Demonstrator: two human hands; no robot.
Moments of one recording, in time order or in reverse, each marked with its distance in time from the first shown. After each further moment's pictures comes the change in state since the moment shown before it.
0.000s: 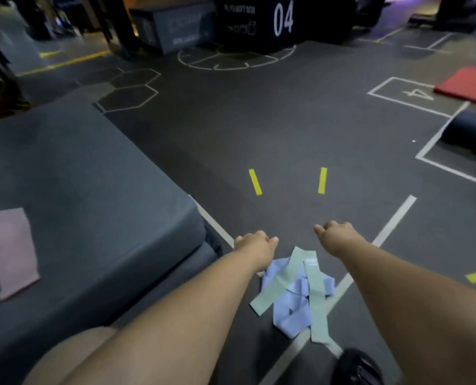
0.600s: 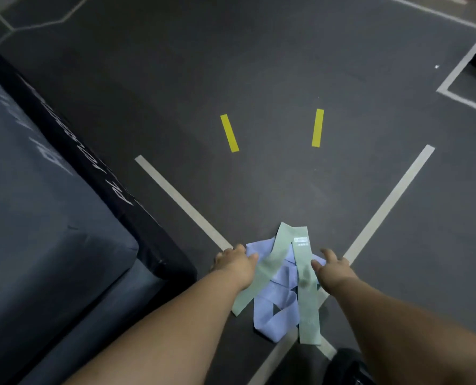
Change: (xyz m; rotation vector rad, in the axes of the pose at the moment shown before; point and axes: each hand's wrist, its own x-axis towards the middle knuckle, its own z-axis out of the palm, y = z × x) left_hand 0.178 -0.035 0.137 -0.074 -0.232 -0.231; right_hand 0.123 0.072 0.146 0.230 -0.266 0.276
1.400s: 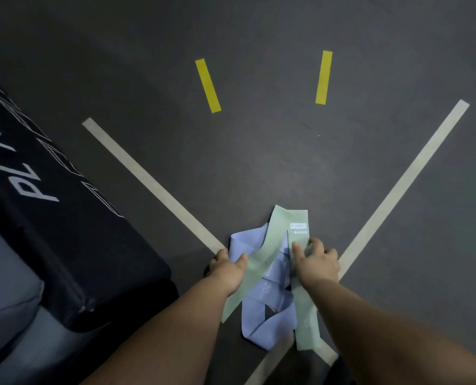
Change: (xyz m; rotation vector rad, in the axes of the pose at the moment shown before) left_hand 0.097 -0.017 0.077 -0.399 -0.201 -0.210; right_hand 0.075 -0.007 0.065 0.196 0.165 0.103
